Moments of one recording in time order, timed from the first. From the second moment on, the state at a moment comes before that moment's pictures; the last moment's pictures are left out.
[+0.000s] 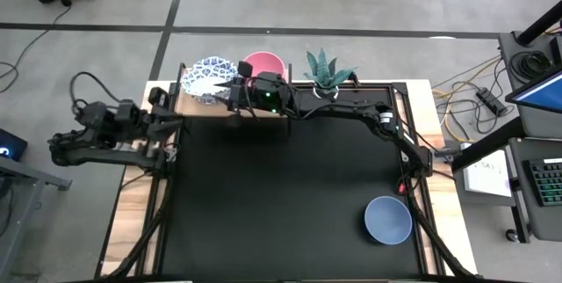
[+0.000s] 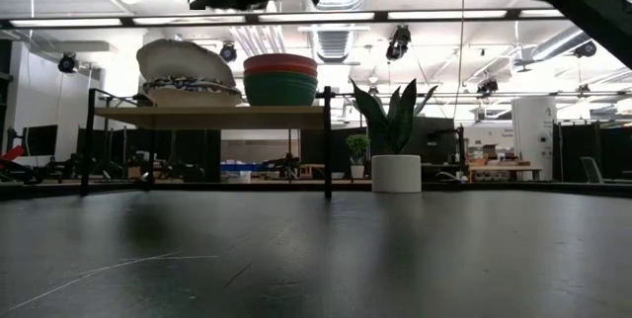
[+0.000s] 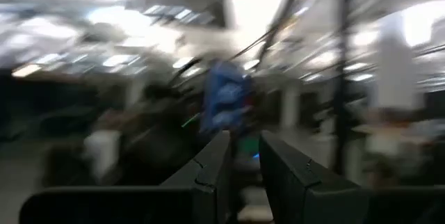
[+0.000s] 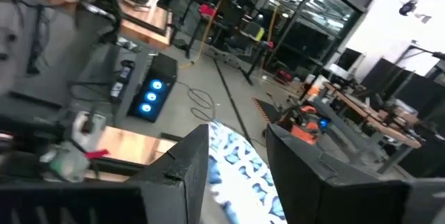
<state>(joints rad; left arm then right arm) -0.01 0.31 0.67 0.03 -0.04 -0.02 -0.20 2.24 2.14 0.12 0.03 -0.48</state>
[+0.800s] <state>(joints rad) 0.26 0.66 0.67 -0.16 -0.62 0.02 0.05 1.86 2.12 -0.53 0.03 -0.33</state>
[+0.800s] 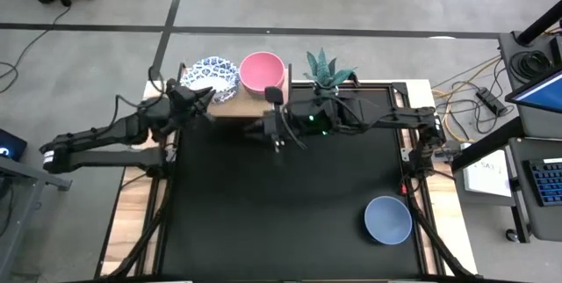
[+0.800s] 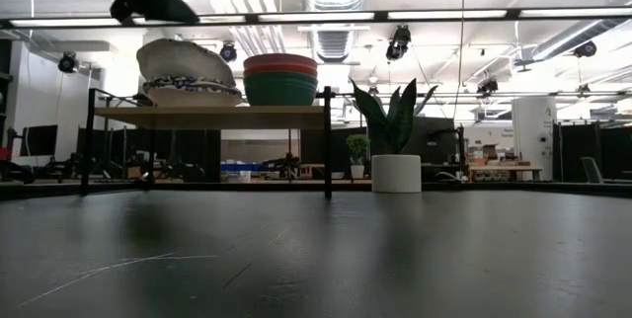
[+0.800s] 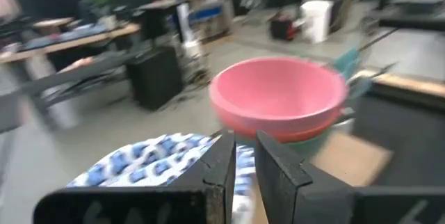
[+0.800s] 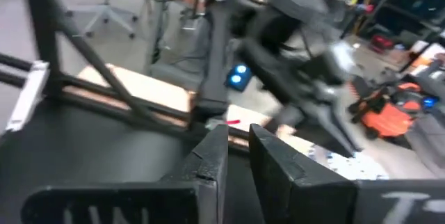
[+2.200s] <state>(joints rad) 0.25 0.71 0.71 -0.20 0.01 -0.16 0.29 1.84 2.04 -1.19 0.24 0.53</state>
